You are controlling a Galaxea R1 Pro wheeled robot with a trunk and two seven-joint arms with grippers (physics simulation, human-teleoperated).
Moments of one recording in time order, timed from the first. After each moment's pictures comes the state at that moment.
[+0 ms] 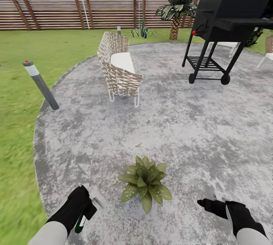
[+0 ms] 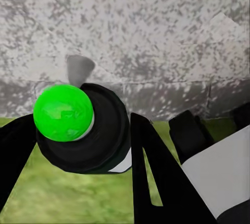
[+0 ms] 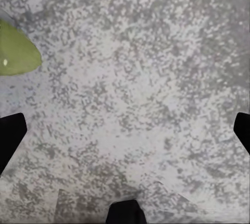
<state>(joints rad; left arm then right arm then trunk) -0.56 -0.02 0.06 -0.67 -0.95 0.69 -0.64 -0.57 -0.10 -0.80 -0.57 0.59 0.44 0.46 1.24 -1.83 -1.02</state>
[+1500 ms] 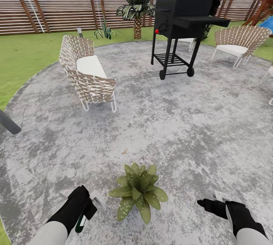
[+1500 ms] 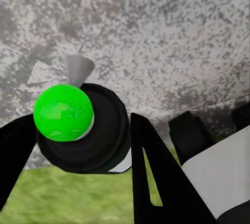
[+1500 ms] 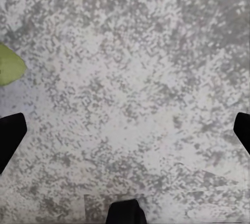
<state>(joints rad) -0.56 -0.02 0.05 -0.67 -0.95 0.69 -0.64 -0.57 -0.10 -0.80 -0.57 0.59 0.44 0.46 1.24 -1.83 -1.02</state>
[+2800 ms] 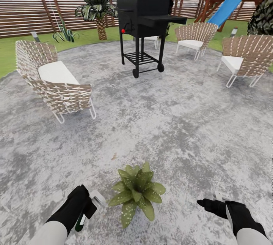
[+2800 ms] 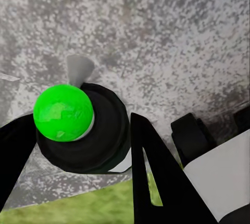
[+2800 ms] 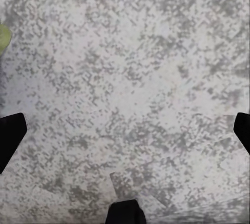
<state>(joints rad) -0.56 -0.02 0.06 -0.68 -0.95 0.69 -0.64 -0.57 -0.10 -0.80 -0.57 0.59 0.44 0.46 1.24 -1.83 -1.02</state>
